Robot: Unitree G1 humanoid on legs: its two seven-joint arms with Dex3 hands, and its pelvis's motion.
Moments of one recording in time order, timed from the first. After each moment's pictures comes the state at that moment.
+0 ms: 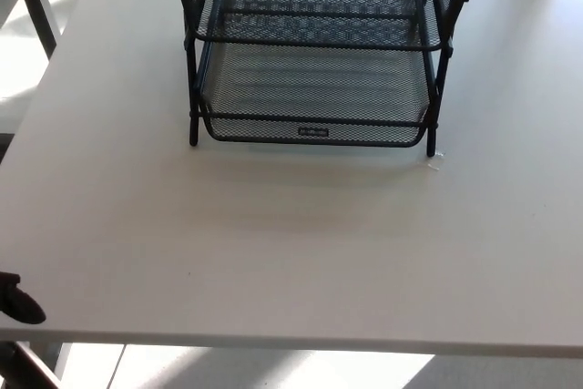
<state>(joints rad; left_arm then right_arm) 0.24 0.94 0.11 0.17 0.31 -0.52 -0.12 0.01 -1.02 -0.21 0.96 -0.22 -0.12 -0.08</state>
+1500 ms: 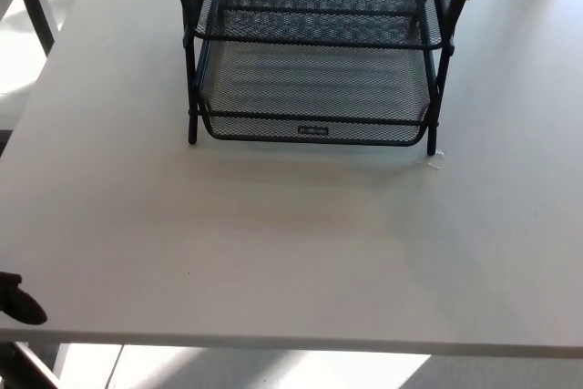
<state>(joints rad) 0.24 0.94 0.11 0.17 0.31 -0.53 -0.13 -0.48 -0.86 0.07 -0.20 -0.50 0.09 -0.06</state>
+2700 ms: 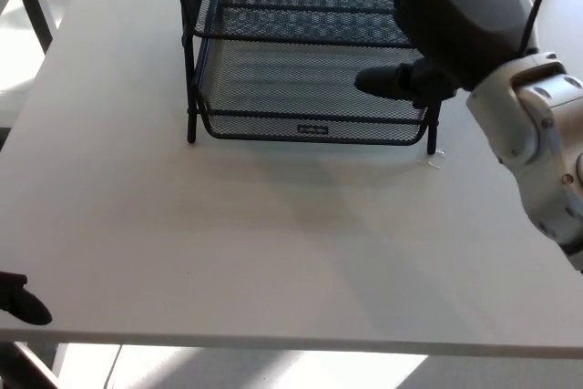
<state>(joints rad) 0.23 0.93 0.11 0.16 0.32 -0.53 -0.14 -0.81 -0.45 0.48 0.18 -0.79 0.10 0.00</state>
